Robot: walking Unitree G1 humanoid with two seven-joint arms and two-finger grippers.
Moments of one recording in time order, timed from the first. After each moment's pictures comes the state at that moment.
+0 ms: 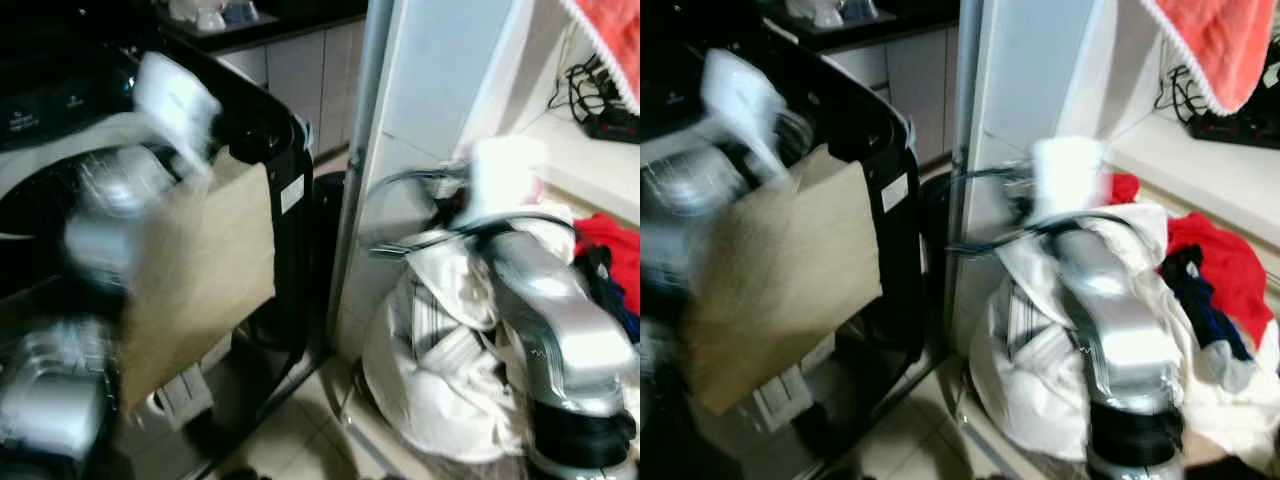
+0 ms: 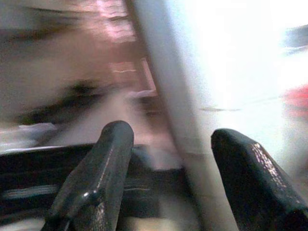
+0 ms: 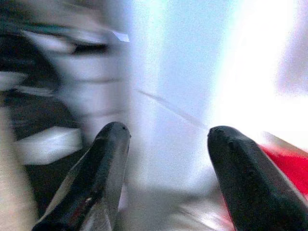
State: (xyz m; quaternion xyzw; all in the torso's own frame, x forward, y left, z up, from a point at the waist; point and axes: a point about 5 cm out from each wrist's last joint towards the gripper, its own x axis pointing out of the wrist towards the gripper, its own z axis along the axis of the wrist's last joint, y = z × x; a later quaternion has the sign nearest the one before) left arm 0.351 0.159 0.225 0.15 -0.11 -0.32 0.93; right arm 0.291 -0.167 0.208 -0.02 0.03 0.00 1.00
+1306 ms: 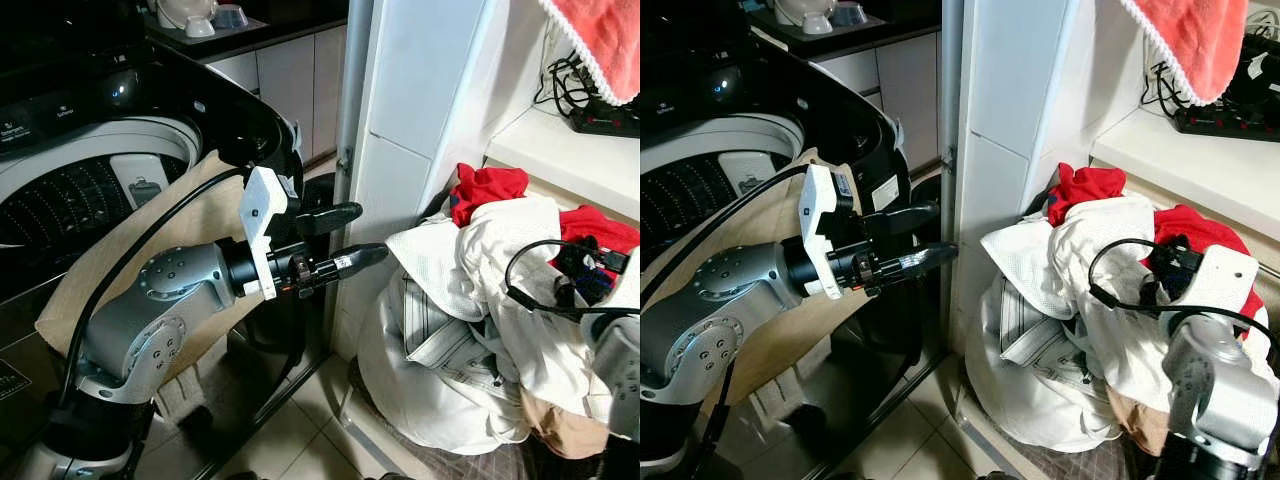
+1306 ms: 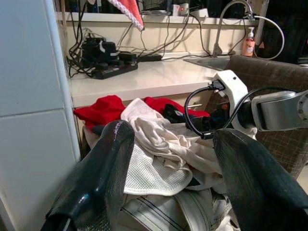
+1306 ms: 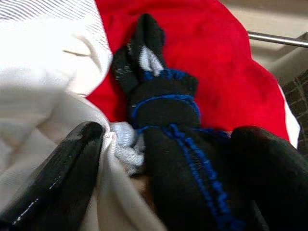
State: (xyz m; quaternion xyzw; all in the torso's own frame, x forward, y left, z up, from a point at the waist) left arm 0.262 0.096 0.214 -0.01 -0.03 -0.56 0.83; right arm 0.243 -0.287 0.136 0.05 0.23 -0.27 0.93
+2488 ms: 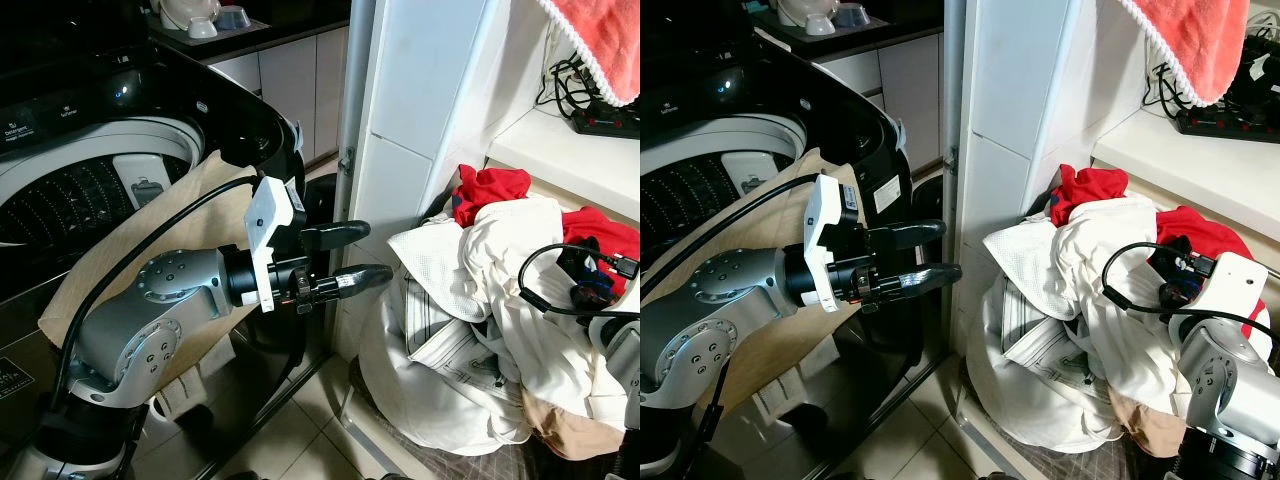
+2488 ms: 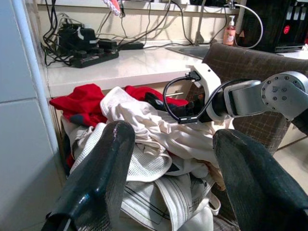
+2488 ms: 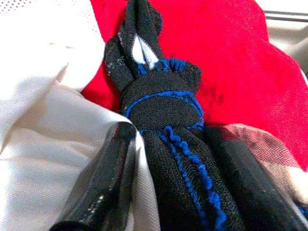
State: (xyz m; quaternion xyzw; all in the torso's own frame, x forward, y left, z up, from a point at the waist) left arm 0.254 0.095 0.213 -0.01 0.00 -0.60 0.80; right arm 0.246 -0.305 0.123 0.09 0.24 -0.25 0.93
